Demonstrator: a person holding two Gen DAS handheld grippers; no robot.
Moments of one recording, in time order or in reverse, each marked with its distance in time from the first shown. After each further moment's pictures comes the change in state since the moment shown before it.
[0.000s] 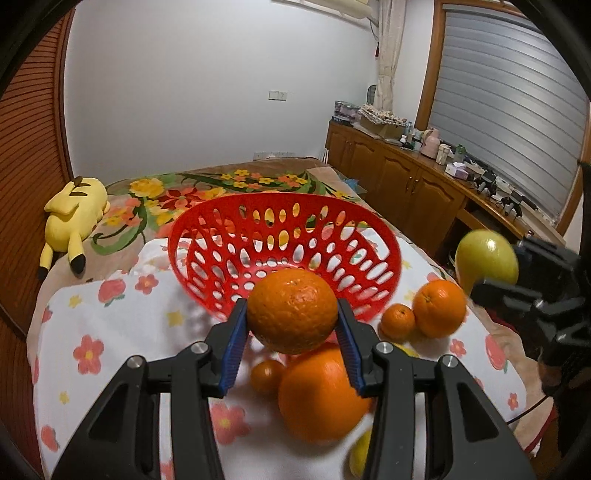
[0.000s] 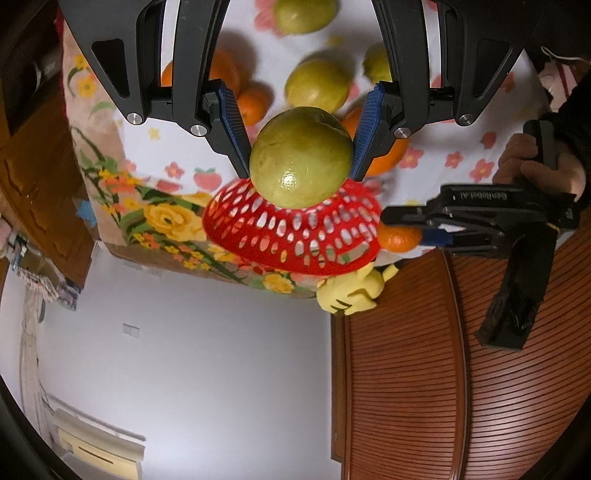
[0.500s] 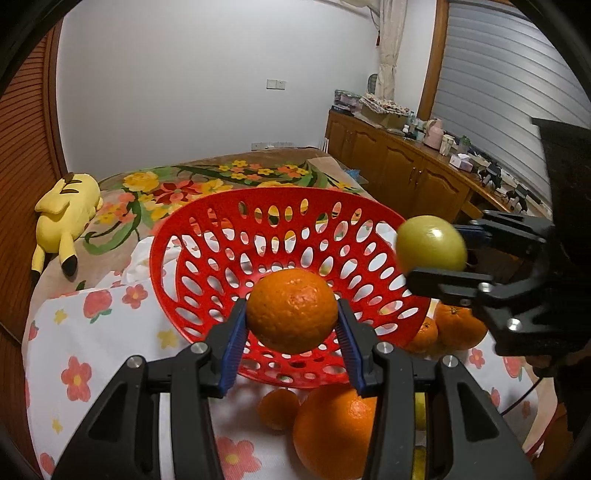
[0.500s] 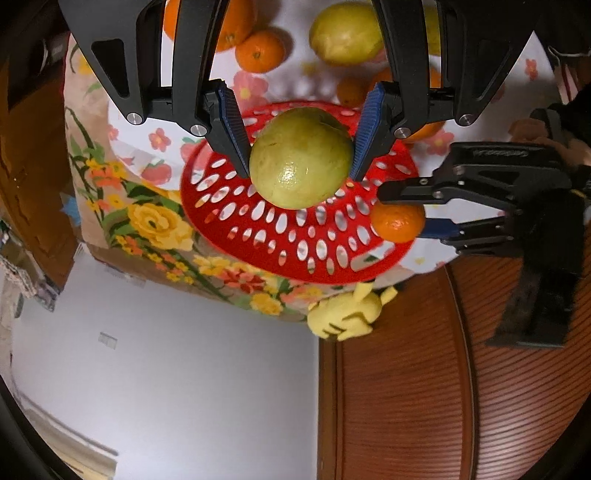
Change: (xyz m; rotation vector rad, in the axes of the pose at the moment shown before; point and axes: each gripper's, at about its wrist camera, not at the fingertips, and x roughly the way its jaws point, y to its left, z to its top) left arm 0.037 0.007 0.014 0.011 0.041 -0.007; right arm 0.085 -0.017 0.034 -0.046 0.120 0.054
